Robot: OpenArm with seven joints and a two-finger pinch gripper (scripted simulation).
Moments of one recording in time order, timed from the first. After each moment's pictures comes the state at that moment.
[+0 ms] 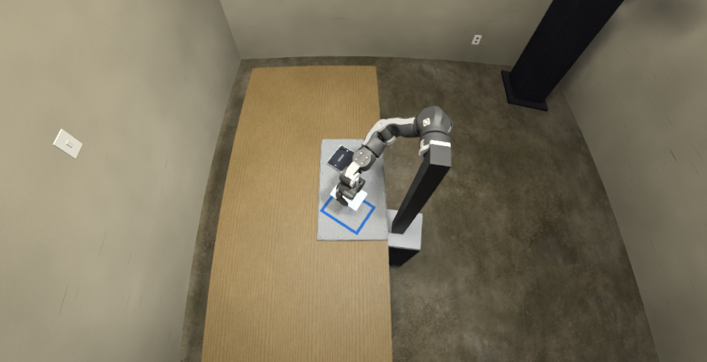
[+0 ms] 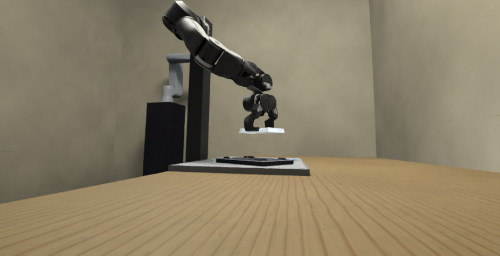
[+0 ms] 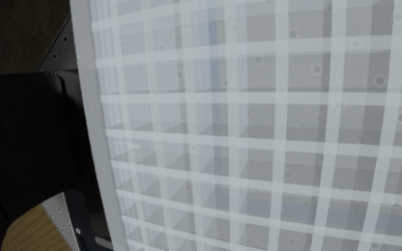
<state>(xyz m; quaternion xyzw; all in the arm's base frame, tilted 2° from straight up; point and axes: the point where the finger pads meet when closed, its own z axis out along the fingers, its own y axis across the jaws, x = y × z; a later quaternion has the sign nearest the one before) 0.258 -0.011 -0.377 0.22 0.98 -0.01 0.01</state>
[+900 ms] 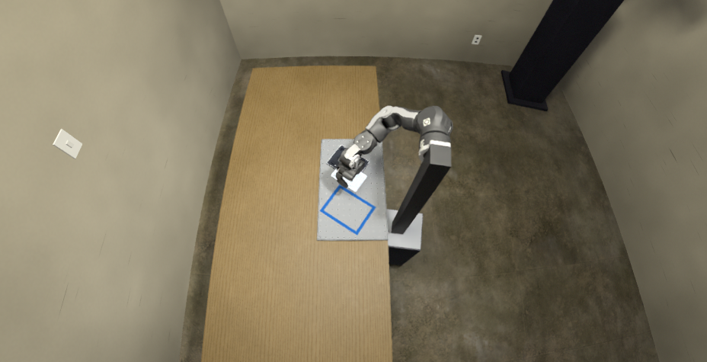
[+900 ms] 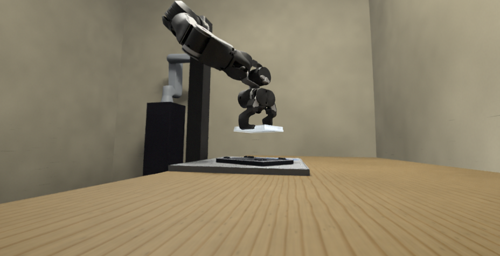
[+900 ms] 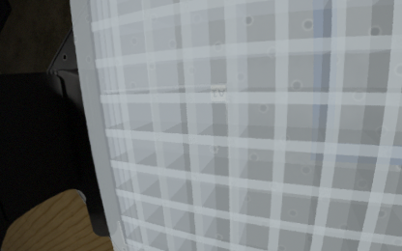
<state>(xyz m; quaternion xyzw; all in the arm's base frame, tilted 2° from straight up) 0.270 -0.093 -0.374 0.23 0.97 -0.03 0.01</state>
